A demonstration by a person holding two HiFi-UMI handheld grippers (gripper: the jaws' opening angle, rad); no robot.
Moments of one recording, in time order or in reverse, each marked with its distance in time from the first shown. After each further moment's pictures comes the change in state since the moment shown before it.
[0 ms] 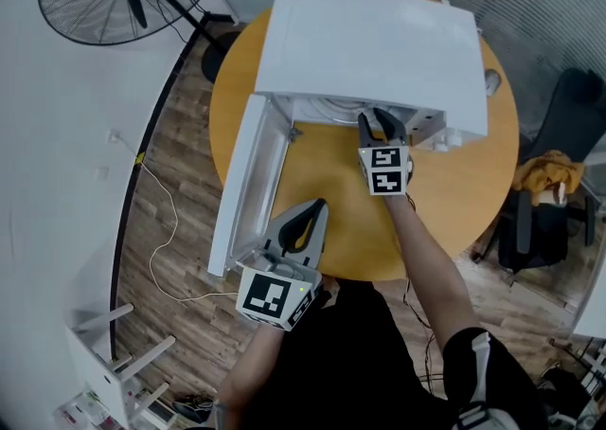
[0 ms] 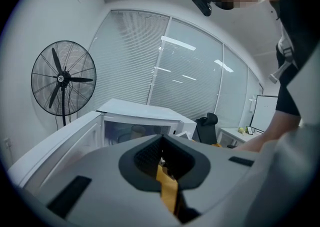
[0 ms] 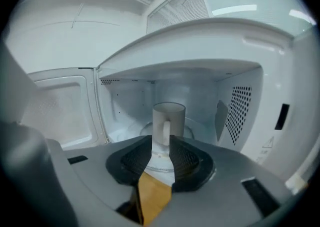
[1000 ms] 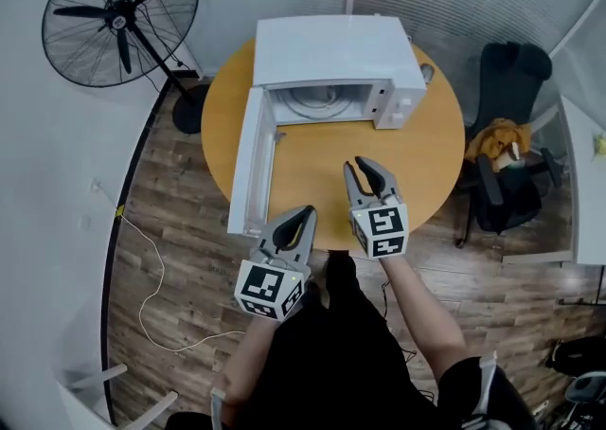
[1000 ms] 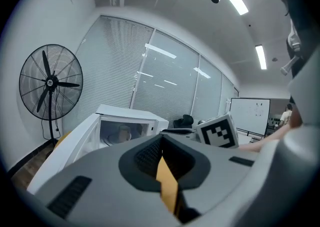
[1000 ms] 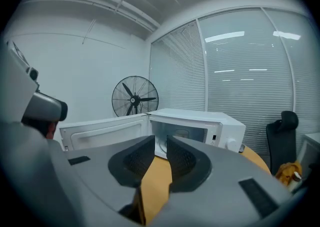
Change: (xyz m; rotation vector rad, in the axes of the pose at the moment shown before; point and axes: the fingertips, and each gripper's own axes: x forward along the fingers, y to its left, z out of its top) left arm -0.139 -0.037 -0.026 0.074 -0.056 -0.223; right arm -0.254 0.128 0.048 0.016 -0.185 -0.088
